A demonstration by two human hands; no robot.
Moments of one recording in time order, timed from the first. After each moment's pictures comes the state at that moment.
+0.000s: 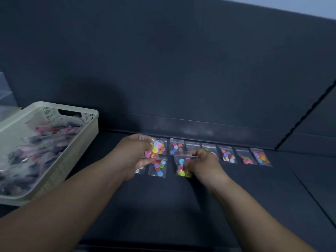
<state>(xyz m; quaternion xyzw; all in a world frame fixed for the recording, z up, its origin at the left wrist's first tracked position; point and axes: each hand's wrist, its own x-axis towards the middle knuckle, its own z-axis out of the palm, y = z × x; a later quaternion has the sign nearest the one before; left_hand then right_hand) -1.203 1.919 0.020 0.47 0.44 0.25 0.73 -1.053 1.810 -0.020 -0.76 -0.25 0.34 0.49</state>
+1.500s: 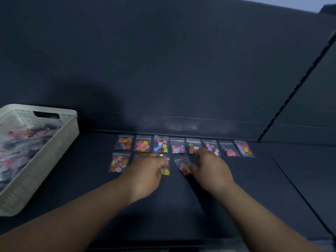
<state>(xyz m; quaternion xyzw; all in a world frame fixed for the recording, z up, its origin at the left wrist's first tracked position) -1.174 1.877 -0.027 0.93 0.24 0.11 0.24 -1.016 1.763 -0.023 -0.90 -0.40 0.06 0.14</state>
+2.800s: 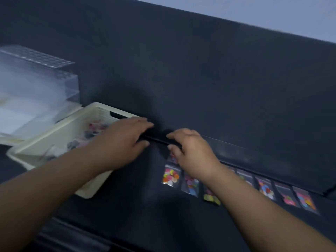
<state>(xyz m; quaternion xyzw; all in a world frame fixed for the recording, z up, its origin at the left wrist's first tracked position) -1.314 1.972 0.057 0.91 0.35 0.20 0.06 -1.124 1.901 0.042 -0.66 -0.71 0.00 0.23</state>
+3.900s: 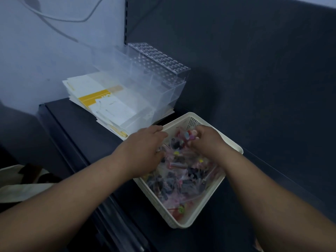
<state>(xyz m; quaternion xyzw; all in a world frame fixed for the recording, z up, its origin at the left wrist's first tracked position) -1.471 2.044 0.010 0.81 0.56 0.14 0.13 -1.272 2.115 0.004 -0.64 -0.71 0.23 0.17</state>
